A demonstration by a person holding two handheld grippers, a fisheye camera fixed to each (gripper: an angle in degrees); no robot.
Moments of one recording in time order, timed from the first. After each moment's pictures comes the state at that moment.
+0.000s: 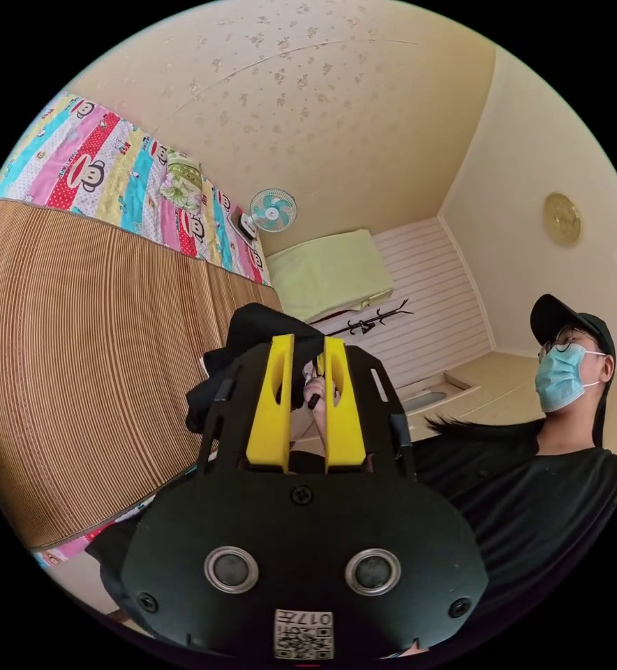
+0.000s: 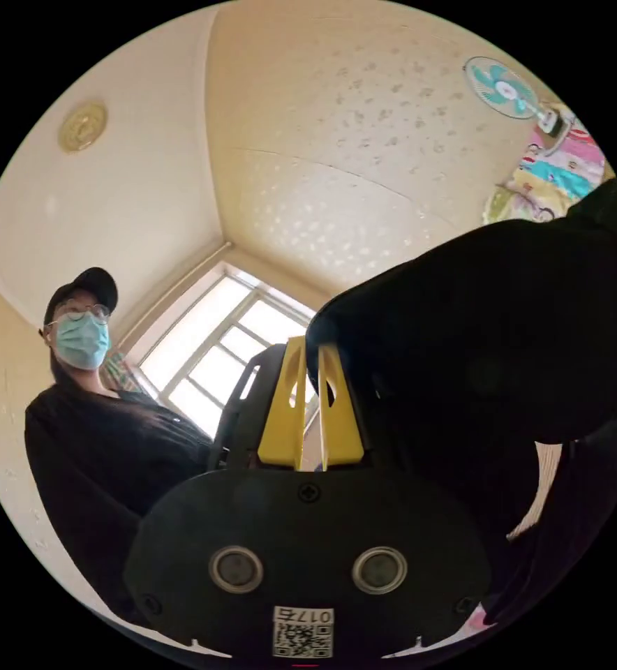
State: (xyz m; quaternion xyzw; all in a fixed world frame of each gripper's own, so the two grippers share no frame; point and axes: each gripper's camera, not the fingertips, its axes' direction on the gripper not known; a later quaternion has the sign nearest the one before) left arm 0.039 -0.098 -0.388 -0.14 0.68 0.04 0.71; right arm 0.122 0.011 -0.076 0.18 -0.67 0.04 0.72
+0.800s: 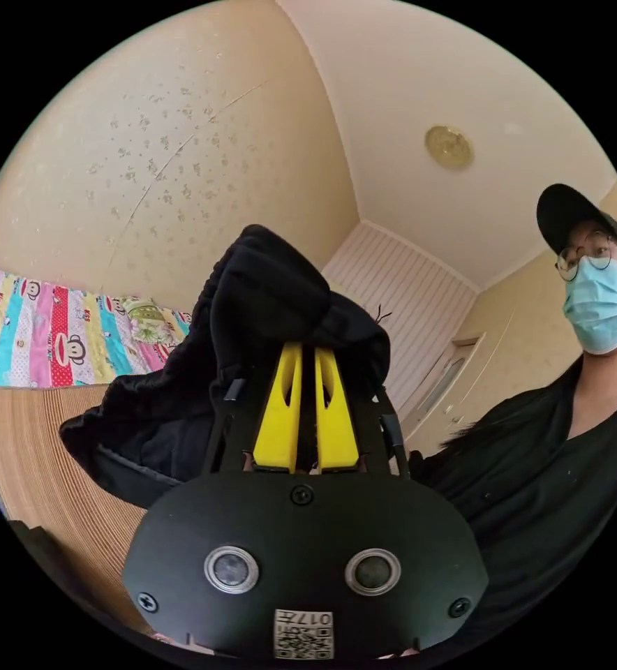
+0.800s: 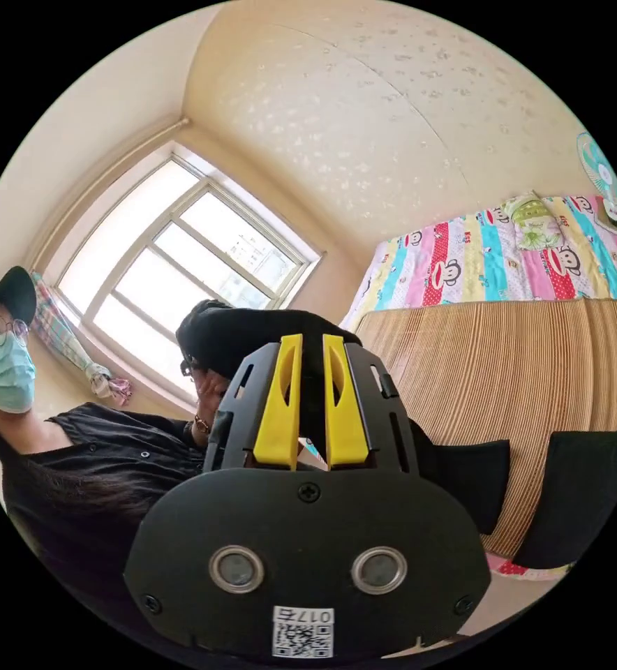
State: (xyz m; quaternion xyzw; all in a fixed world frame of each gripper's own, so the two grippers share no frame) left arm -0.019 -0.041 -0.514 0.12 0.64 0.17 0.74; right arm -0.168 0.069 -0.236 0.01 -0.47 -0.05 0.88
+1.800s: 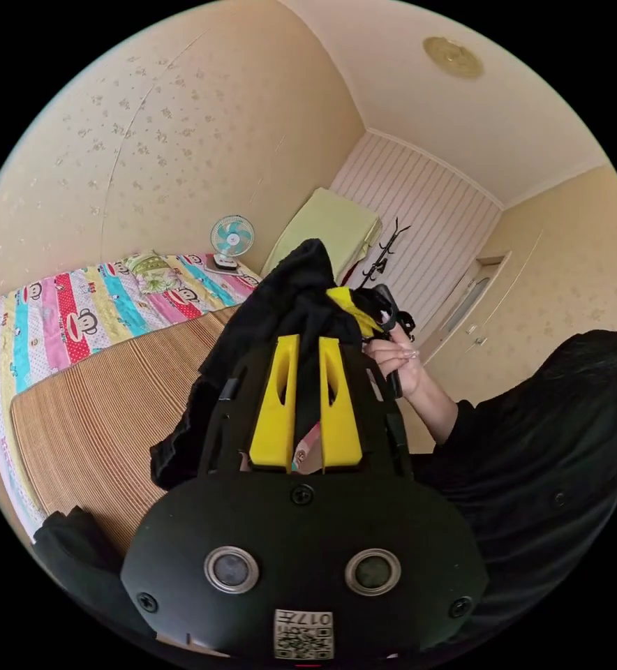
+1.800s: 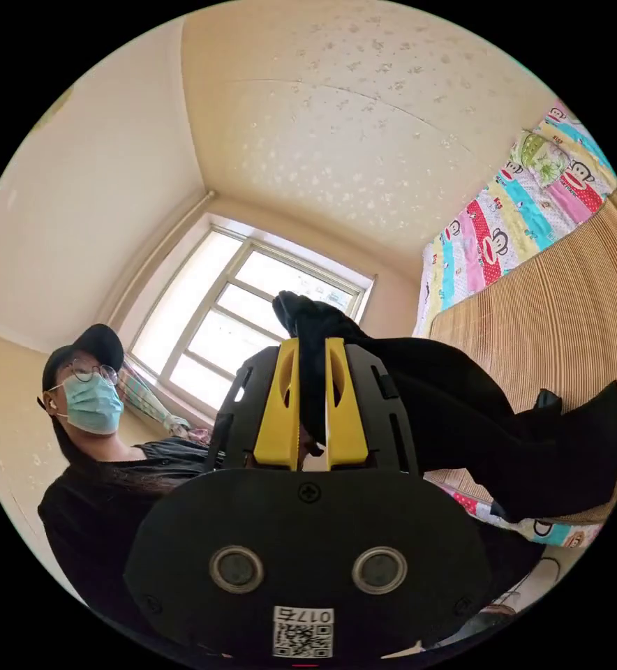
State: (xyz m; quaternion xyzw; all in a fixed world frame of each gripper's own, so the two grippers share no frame) left arm 0.014 0.070 -0.551 0.05 0.58 0.28 0.76; right arm -0.173 0.196 -0.219 0.06 -0.63 0.11 0.77
